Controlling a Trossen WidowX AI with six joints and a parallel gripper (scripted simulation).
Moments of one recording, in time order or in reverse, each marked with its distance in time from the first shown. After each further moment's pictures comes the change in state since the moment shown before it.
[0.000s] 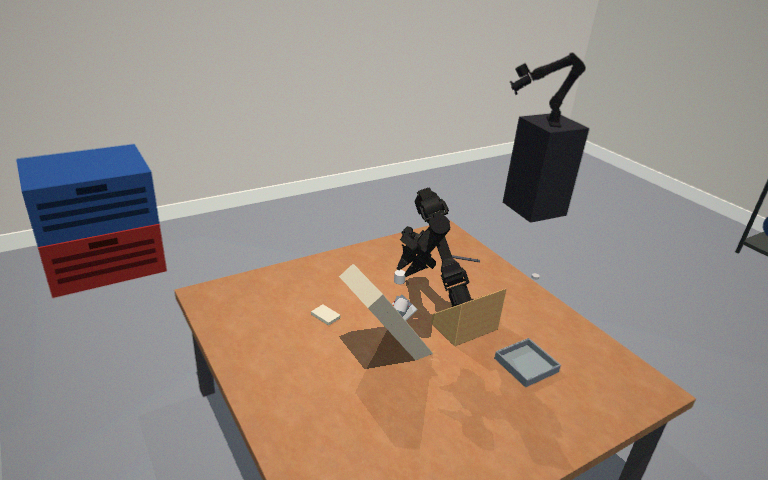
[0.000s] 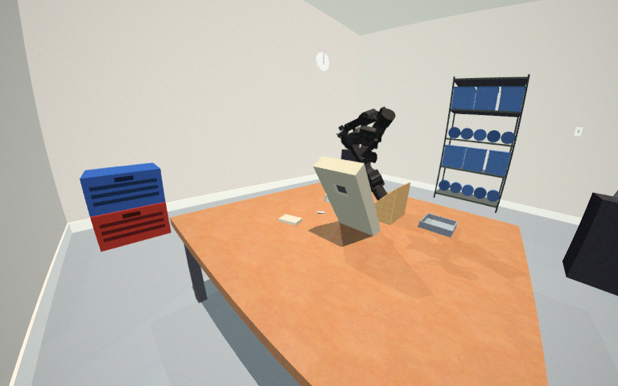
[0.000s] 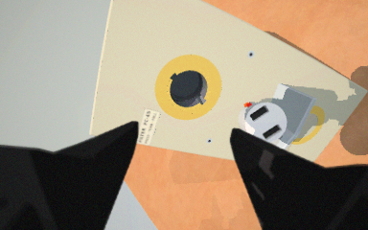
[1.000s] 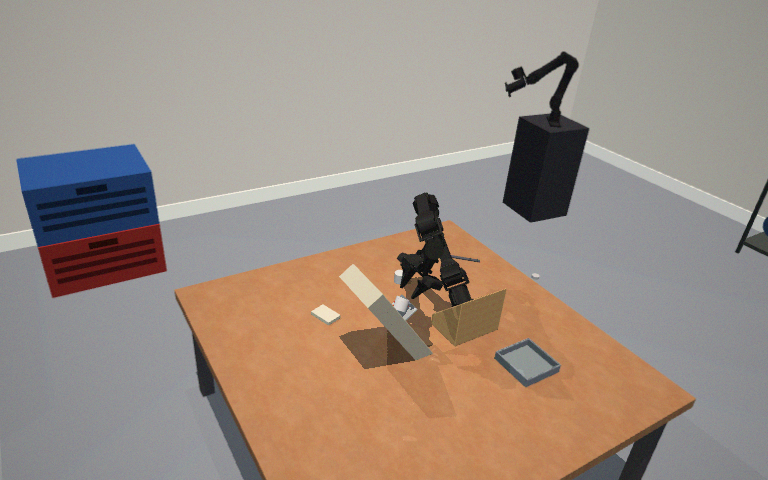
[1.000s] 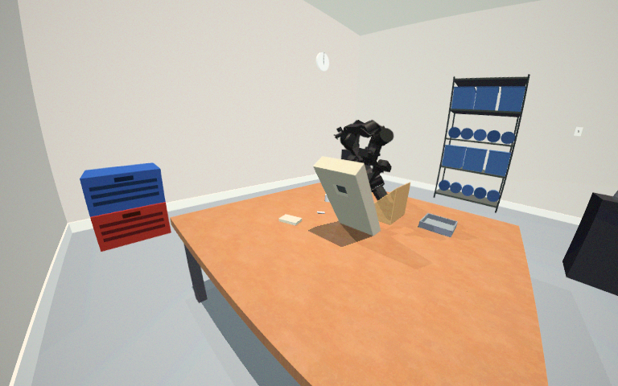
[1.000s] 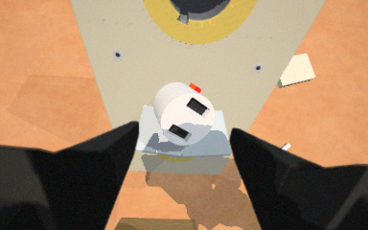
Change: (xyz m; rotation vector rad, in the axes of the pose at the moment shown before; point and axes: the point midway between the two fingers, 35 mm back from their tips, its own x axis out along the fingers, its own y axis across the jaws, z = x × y) arm 0.041 -0.075 -0.015 -1.305 0.225 -0.205
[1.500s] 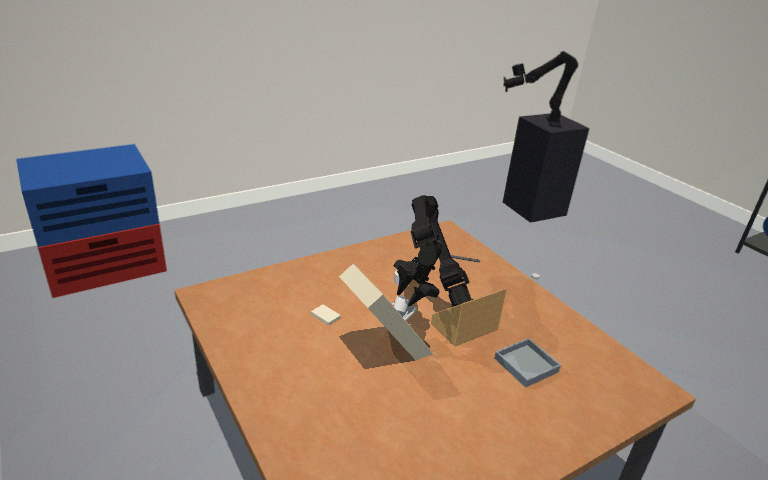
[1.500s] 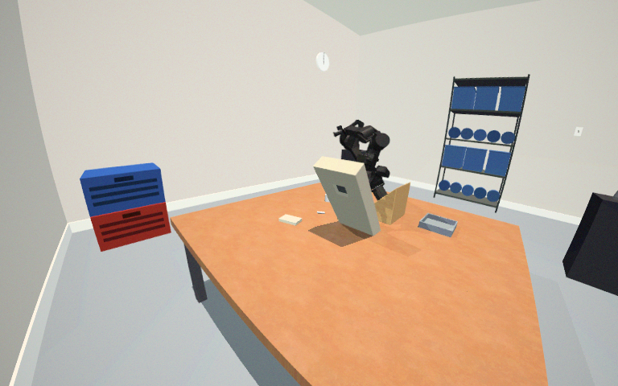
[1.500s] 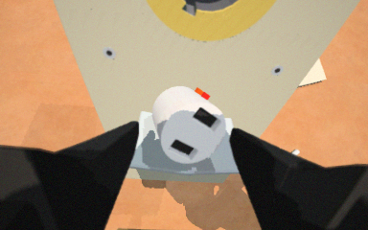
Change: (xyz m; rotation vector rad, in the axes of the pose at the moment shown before) arm 0.025 0.002 -0.001 -0.007 0.008 0.002
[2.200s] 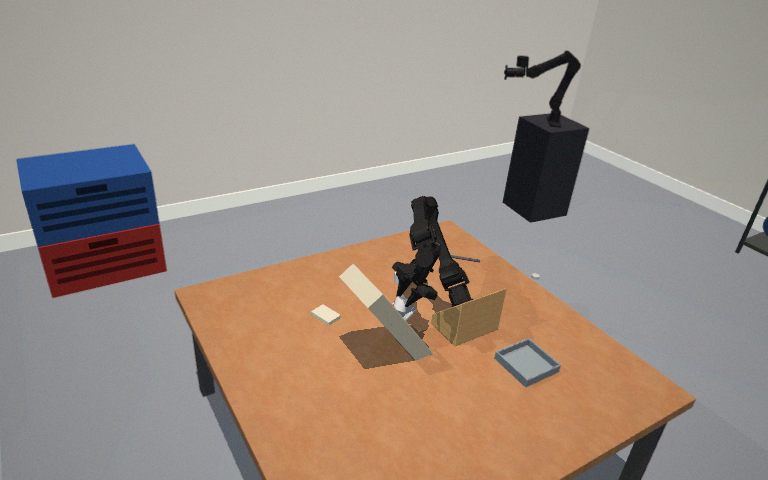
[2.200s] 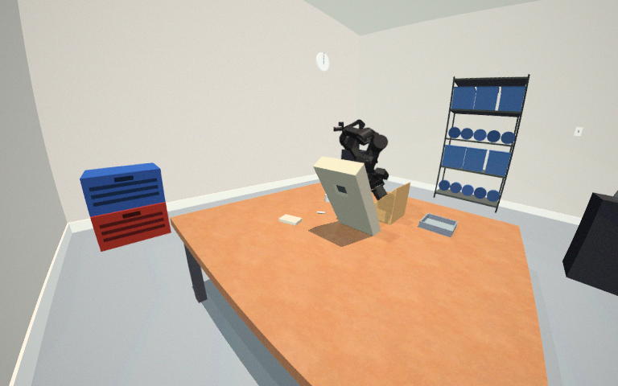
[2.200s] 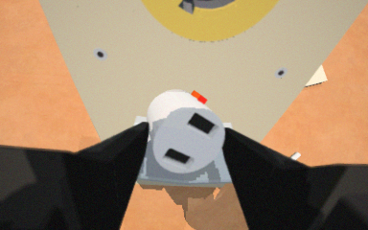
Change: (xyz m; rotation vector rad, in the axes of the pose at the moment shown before) arm 0.009 -0.002 0.000 -0.002 -0.004 -0.008
